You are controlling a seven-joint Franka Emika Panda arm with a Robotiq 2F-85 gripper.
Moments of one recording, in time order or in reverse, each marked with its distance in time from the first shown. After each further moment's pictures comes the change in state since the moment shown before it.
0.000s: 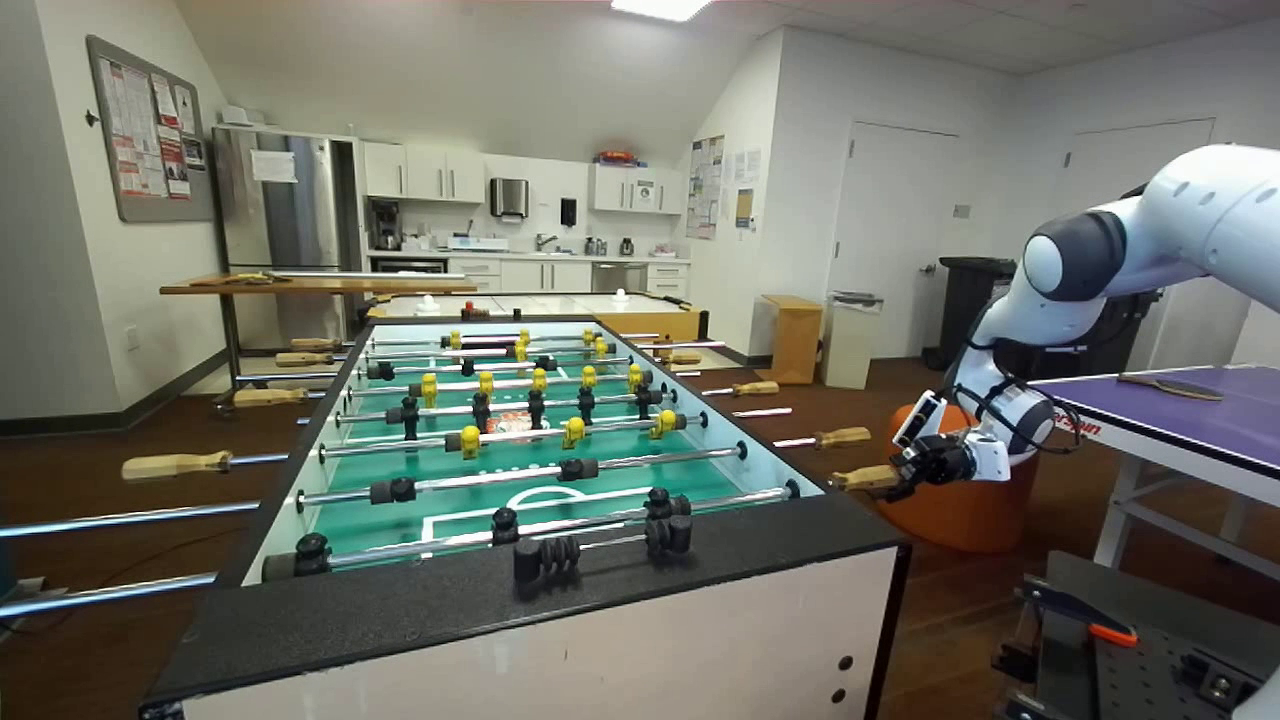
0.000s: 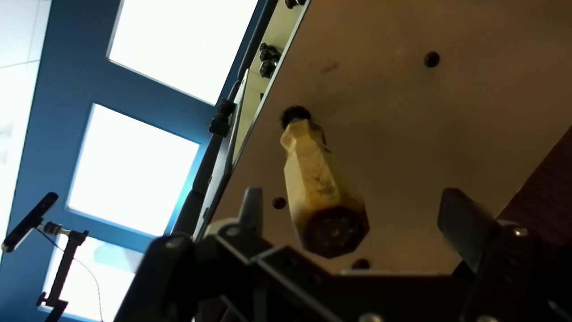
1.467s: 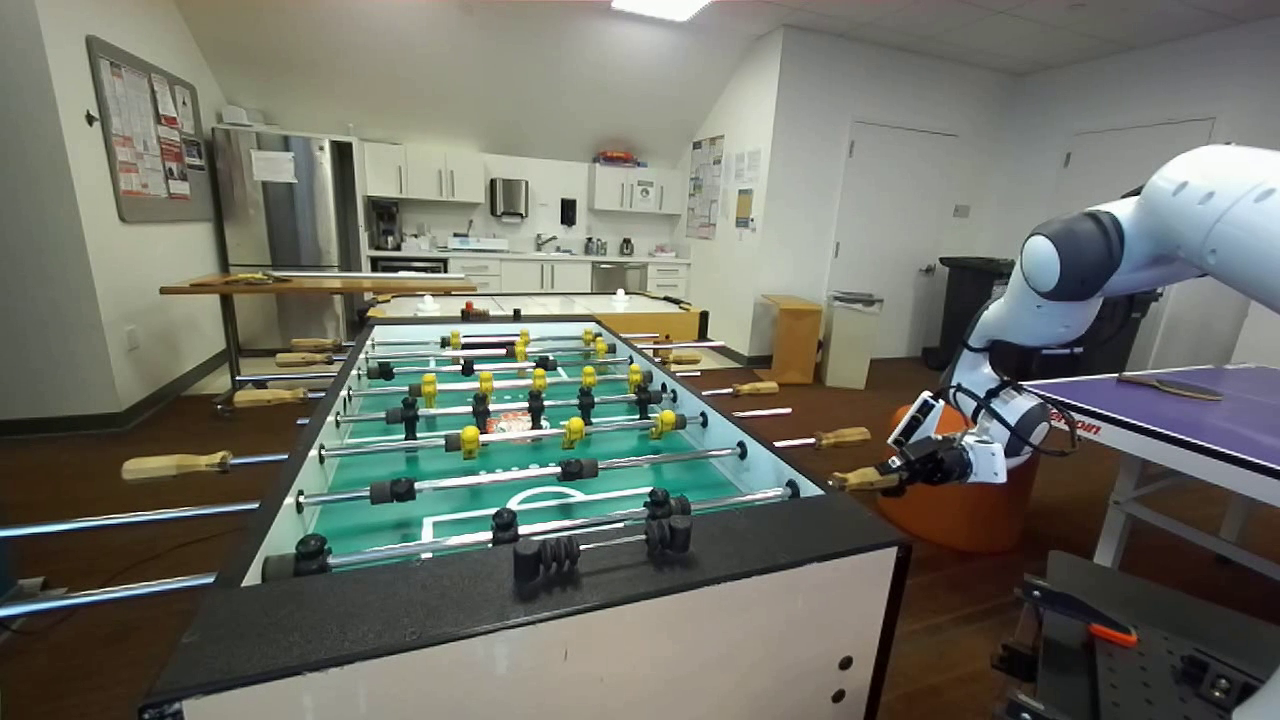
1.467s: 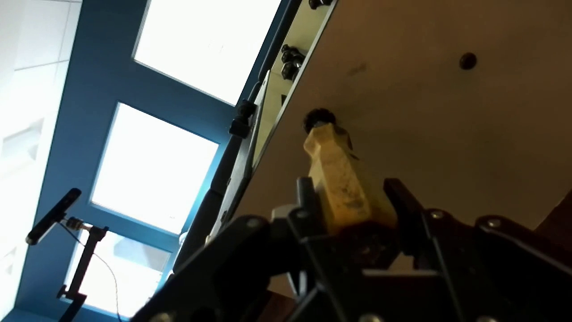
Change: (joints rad) arm 0.009 0.001 0.008 -0.013 0.003 -0.043 -0.018
